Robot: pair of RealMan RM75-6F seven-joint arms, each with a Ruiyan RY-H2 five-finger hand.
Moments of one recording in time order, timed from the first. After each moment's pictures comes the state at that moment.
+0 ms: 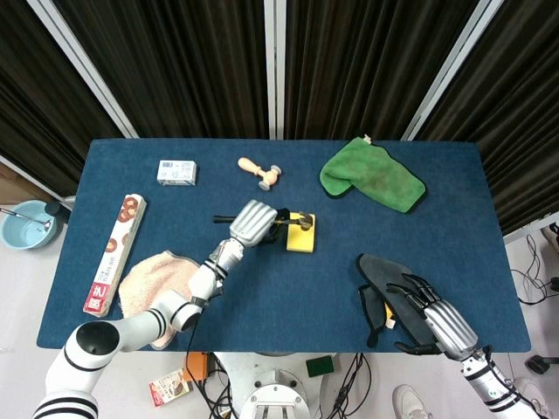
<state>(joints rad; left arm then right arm) -0.99 -2.00 -0.20 -0.77 1.40 0.99 -0.22 0.23 -1.22 -0.19 -1.53 -1.85 1.47 0.45</state>
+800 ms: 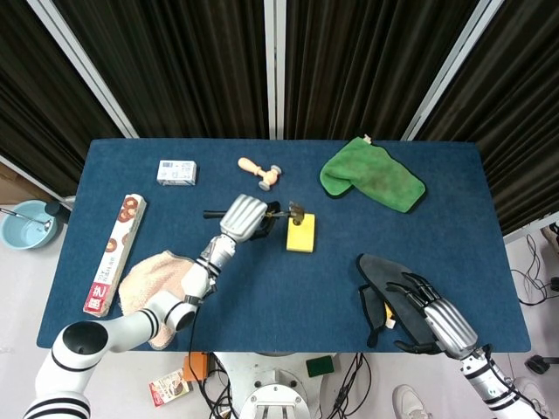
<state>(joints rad) -0.95 -1.96 -0.22 -0.83 1.39 1.01 -0.17 0.23 -1.22 -0.18 -1.52 -1.85 1.47 0.46</state>
